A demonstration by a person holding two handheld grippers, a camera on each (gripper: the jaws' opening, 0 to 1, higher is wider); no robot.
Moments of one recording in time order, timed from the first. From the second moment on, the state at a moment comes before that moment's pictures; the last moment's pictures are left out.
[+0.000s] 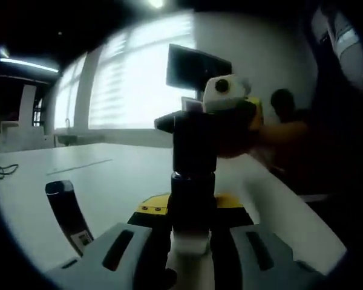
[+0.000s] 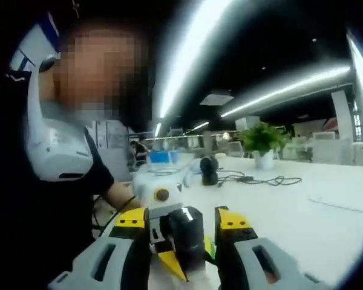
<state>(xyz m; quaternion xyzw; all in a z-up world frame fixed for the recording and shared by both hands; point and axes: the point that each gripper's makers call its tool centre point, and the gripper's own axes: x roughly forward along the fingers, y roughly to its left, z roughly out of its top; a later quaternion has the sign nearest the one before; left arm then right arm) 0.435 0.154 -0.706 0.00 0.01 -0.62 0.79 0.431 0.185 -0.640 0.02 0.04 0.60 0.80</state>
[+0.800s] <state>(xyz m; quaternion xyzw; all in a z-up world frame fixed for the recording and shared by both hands) 0.431 0.153 -0.706 0.00 0.01 -0.63 0.78 0.427 0.203 -0.656 -0.02 0.07 0.71 0.70</state>
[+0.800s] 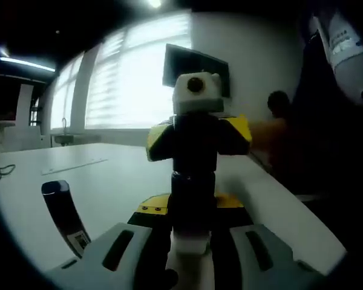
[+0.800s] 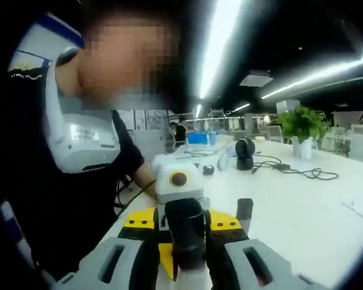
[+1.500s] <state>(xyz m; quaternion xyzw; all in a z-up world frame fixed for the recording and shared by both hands) 0.436 0.153 -0.705 0.00 0.01 -0.62 0.78 0.433 0.204 -0.656 -0.03 0.04 0.67 0.74</state>
